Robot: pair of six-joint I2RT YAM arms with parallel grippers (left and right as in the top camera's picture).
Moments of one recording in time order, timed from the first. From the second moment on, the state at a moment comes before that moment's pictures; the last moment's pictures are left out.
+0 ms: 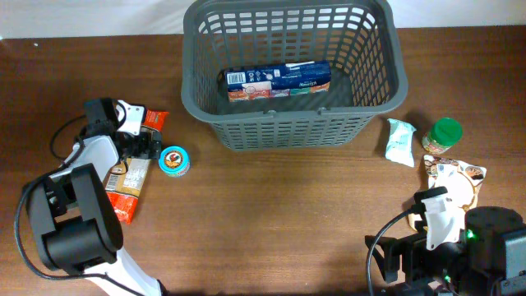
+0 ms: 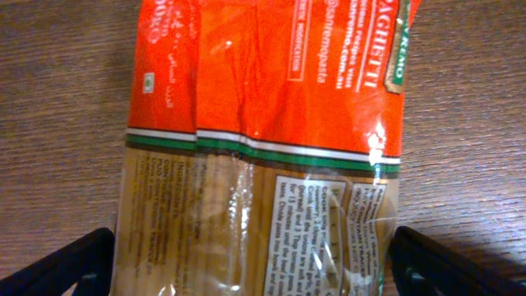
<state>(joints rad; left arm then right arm) 0.28 1.94 1.12 -0.31 0.13 0.38 0.21 0.67 1.24 -1.48 -0.25 0.09</state>
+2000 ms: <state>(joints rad) -0.64 1.79 1.95 -0.63 -0.19 0.95 0.21 0.67 1.24 -1.49 -0.25 0.09</state>
